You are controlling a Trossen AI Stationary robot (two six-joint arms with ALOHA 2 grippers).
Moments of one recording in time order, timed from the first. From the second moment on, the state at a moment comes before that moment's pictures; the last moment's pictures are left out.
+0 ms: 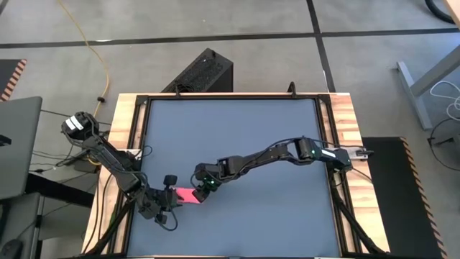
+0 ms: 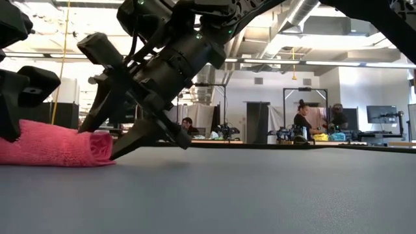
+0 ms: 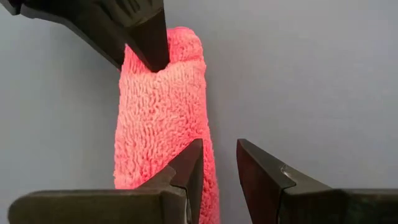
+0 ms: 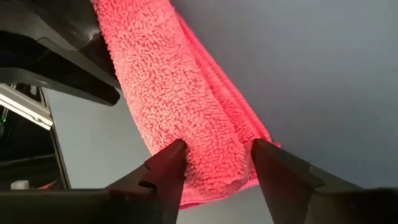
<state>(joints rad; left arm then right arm) -0.83 1.30 0.43 -0.02 -0.48 -0.48 0.13 2.38 1.86 -0.31 -0.21 0.92</state>
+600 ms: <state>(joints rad) -0.86 1.30 0.45 -0.11 -0.70 -0.50 0.13 2.37 1.86 -0.33 -0.24 0.92</state>
